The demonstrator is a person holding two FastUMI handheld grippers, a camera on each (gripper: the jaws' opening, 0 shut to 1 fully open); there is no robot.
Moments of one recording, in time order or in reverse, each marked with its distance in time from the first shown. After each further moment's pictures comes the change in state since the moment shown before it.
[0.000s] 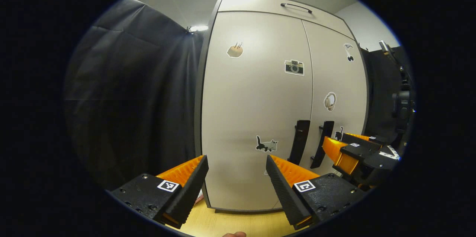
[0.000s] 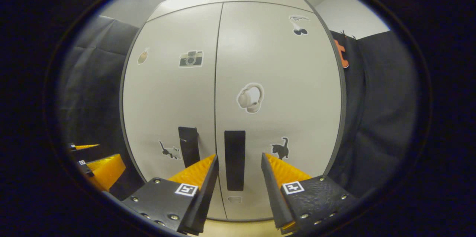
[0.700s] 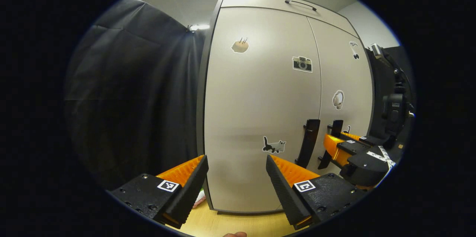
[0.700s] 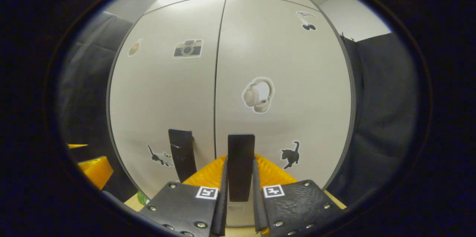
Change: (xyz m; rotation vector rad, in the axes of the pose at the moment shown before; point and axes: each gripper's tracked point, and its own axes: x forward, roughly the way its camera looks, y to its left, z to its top) left arm 0.017 0.011 -0.005 0.002 0.013 0.005; right arm 0.030 0.007 -0.001 -0.020 -0.035 -0.059
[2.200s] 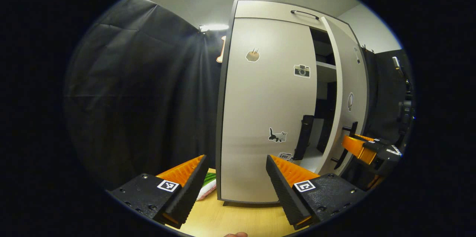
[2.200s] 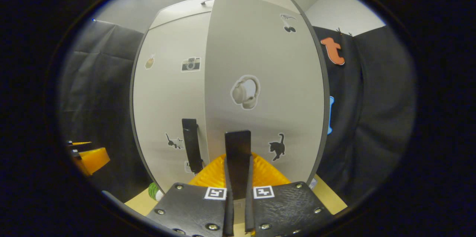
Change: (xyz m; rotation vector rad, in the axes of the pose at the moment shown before) left arm -0.072 0.022 0.000 -0.020 -0.009 0.074; right arm -0.082 -0.038 -0.003 0.046 0.029 0.088
